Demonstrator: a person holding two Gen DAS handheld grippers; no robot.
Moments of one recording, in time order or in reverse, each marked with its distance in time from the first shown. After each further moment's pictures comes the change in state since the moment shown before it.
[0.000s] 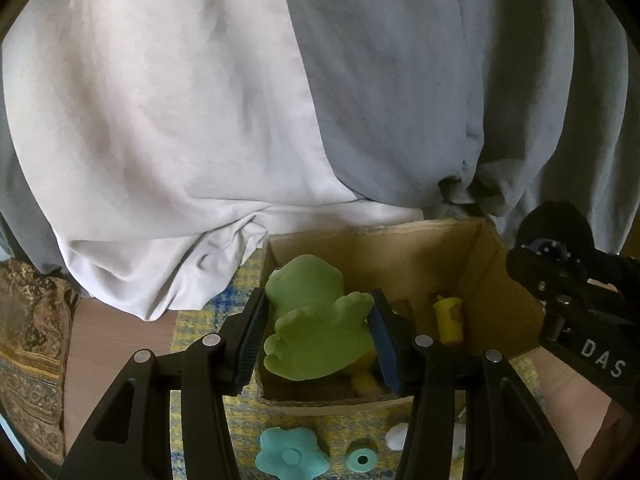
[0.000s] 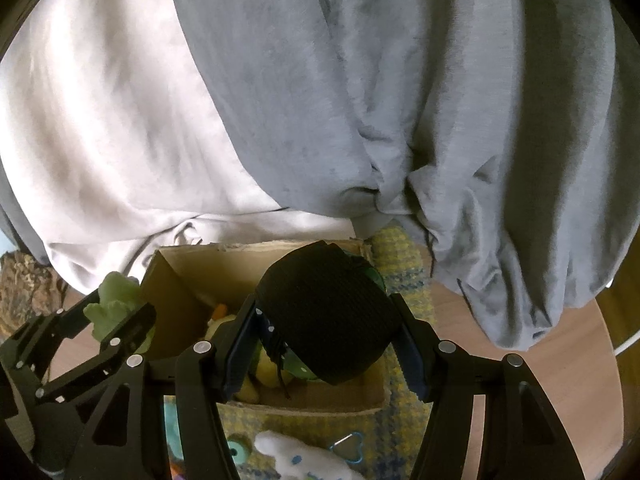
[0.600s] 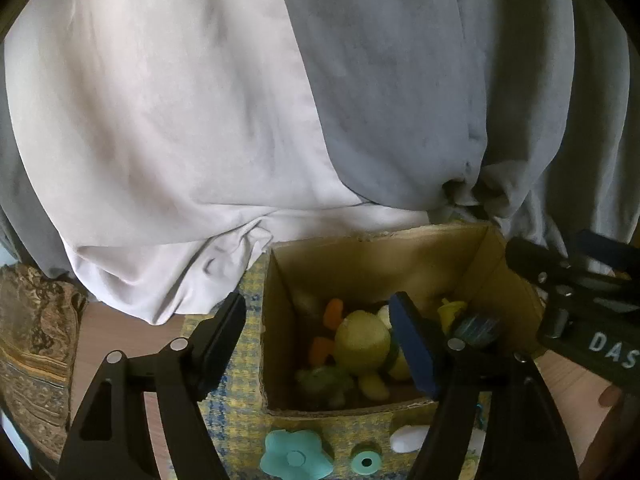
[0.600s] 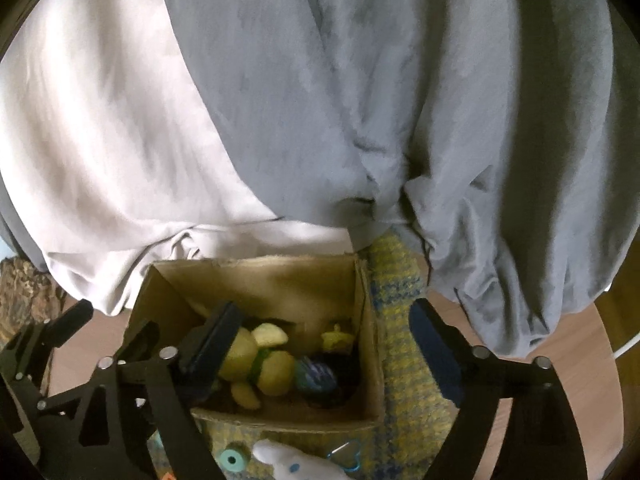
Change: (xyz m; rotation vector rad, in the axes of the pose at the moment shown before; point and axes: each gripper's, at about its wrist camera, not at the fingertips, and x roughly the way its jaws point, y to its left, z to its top) left arm -0.002 -0.005 -0.001 0.011 -0.008 0.037; right arm -0.001 -0.005 0.005 0.009 -0.029 -0.010
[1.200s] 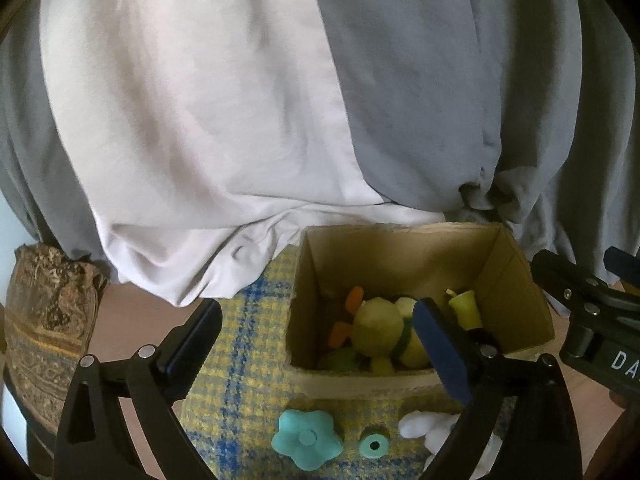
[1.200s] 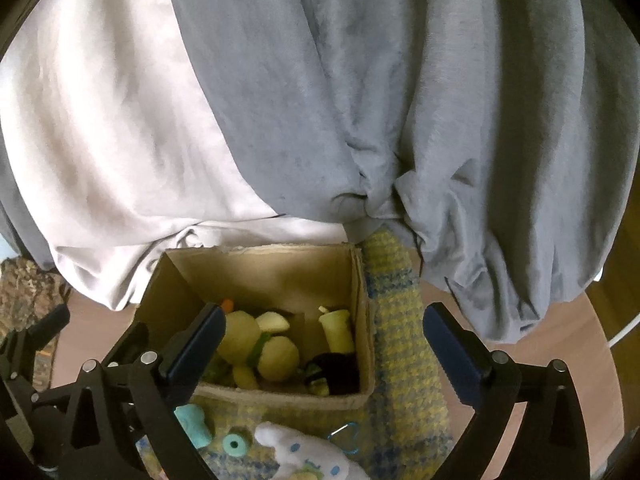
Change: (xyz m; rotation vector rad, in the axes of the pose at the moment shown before) left arm -0.029 0.013 -0.017 -0.065 -0.019 0.074; right arm -0.029 -0.002 -0.016 0.007 -0.018 -0.001
